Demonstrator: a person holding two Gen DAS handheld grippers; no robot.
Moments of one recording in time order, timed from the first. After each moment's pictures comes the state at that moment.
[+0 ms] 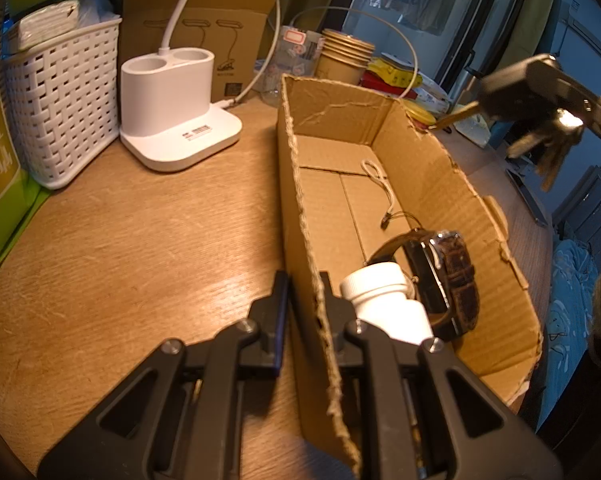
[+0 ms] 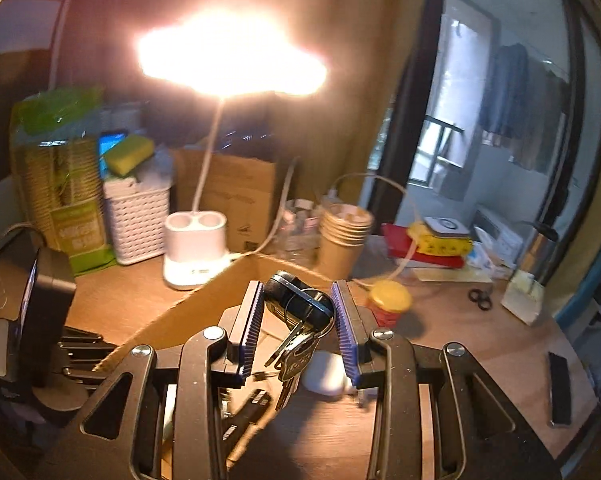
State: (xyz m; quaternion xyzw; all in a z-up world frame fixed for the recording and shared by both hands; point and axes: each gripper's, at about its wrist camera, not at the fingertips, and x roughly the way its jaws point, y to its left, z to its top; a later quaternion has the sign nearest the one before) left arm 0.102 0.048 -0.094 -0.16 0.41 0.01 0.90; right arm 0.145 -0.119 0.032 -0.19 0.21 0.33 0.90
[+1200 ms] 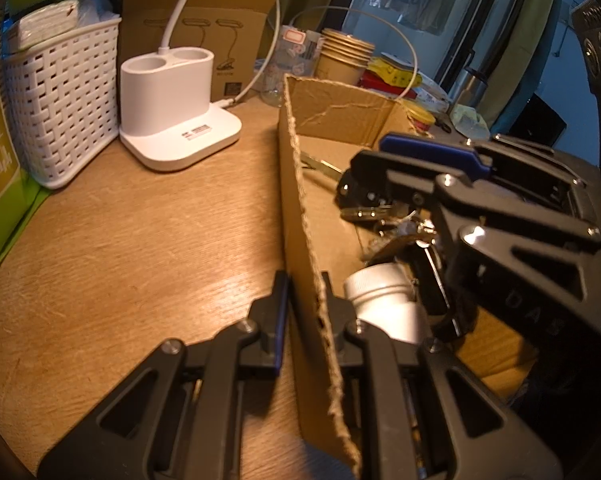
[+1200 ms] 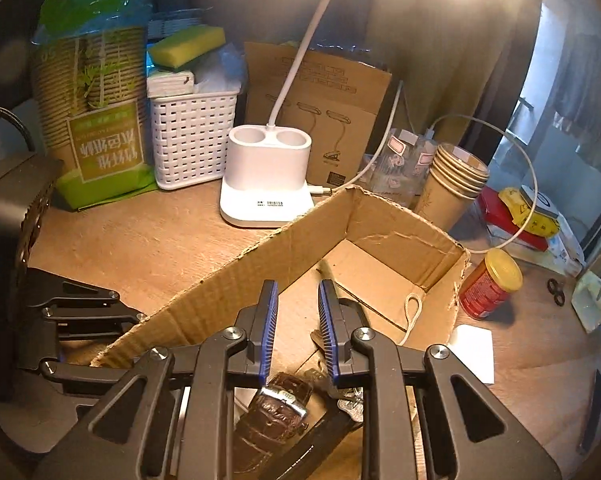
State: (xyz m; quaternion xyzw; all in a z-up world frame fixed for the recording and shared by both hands) left arm 0.105 0.050 -0.095 -0.16 0.41 0.01 0.90; right arm 0.155 -0.049 -0.039 -0.25 0.30 0.40 0.83
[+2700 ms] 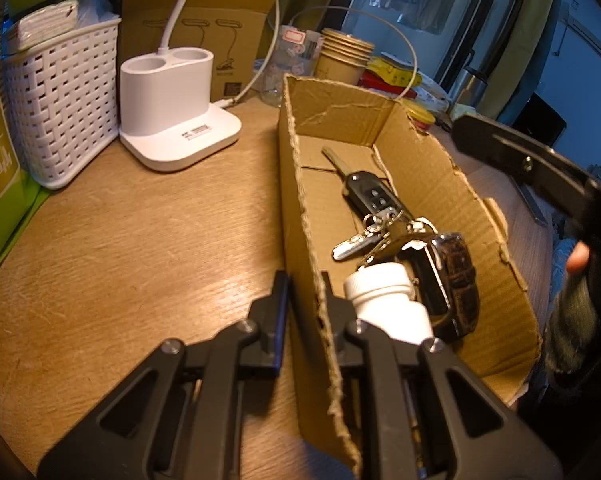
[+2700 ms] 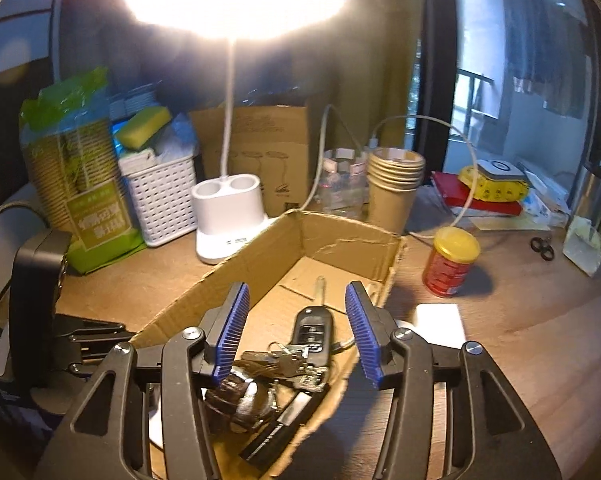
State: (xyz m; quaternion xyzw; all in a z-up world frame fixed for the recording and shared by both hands) left arm 0.104 0.049 -0.094 -0.16 0.41 0.01 0.90; right arm 0.168 -0.114 -0.008 -0.12 0.28 0.38 0.87
